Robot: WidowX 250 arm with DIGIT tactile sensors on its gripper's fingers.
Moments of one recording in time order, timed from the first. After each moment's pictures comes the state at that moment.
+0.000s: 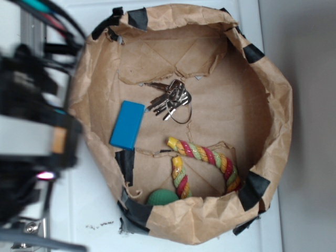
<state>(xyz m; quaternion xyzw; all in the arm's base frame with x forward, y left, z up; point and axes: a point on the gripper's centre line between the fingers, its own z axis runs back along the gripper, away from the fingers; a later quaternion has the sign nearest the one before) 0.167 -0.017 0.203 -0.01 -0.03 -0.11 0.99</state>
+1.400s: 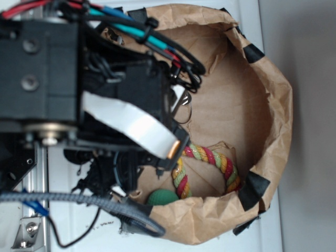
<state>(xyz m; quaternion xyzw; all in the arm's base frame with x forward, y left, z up) 0.230 -0.011 0.167 0.00 -0.11 -0.26 0.96</state>
